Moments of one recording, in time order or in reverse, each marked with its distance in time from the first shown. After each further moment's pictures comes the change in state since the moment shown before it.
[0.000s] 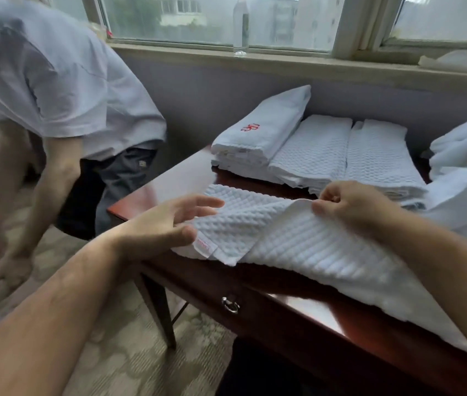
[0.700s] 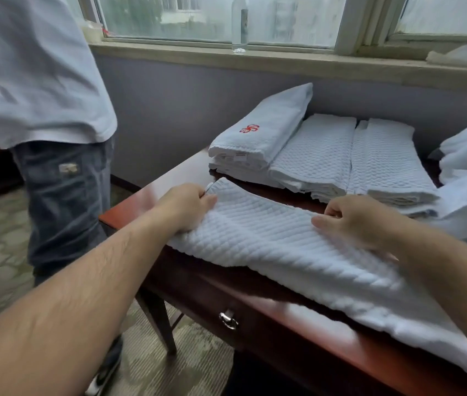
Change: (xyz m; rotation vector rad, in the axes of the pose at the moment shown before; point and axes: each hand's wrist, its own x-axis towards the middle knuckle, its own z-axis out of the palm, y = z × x) left_hand 0.095 -0.010 -0.003 0.552 0.392 -0.493; right_hand 0.017 0.024 0.010 -0.215 -0.103 0.025
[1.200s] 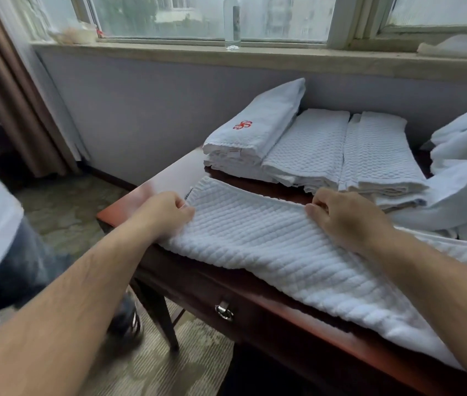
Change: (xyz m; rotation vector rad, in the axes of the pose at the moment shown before) left_hand -0.014 -0.027 0.004 0.023 0.092 -0.101; right_hand -0.008 0.001 0.022 -0.043 0.254 -0.091
